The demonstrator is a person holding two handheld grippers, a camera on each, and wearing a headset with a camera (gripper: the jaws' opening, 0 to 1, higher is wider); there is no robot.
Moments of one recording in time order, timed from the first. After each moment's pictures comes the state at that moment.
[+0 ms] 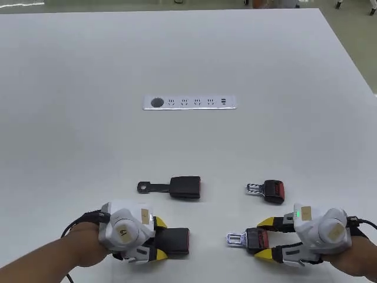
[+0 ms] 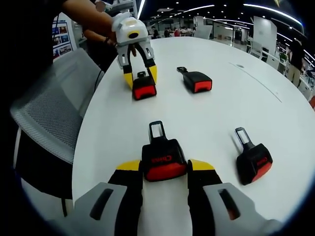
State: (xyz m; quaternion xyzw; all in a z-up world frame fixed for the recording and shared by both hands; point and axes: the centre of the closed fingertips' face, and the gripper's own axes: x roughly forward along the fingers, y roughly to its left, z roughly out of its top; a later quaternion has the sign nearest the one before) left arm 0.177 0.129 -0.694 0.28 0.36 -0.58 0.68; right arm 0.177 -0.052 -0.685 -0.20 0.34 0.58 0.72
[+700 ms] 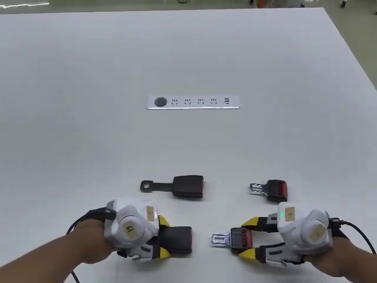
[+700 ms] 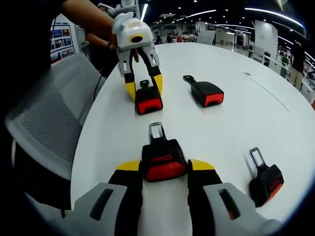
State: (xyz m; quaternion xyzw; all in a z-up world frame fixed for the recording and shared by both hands) left arm 0.176 0.127 -0.693 0.28 0.37 -0.57 0.68; right arm 0.175 -0.009 -0.683 -0.18 0.31 0.59 0.72
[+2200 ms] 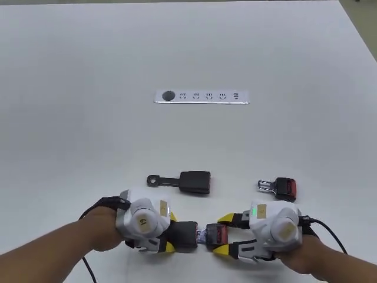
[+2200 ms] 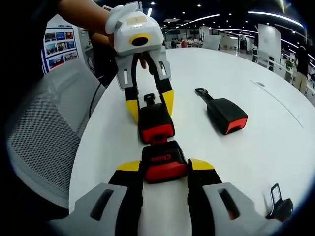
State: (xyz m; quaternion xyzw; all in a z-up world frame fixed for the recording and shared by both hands) left arm 0.178 0.127 -0.694 0.31 0.38 -0.58 0.65; right arm 0.179 0.064 -0.680 -0.16 0.30 0.61 0.72
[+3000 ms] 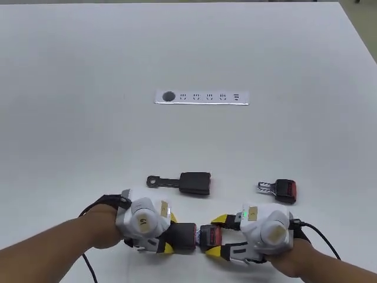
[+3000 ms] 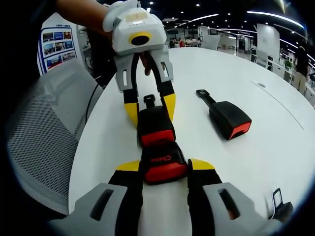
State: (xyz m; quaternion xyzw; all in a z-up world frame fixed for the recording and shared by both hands) left arm 0.179 0.127 -0.694 0.32 0.38 -0.59 0.63; right arm 0.169 0.071 -0.674 -0.17 0.30 0.60 0.72
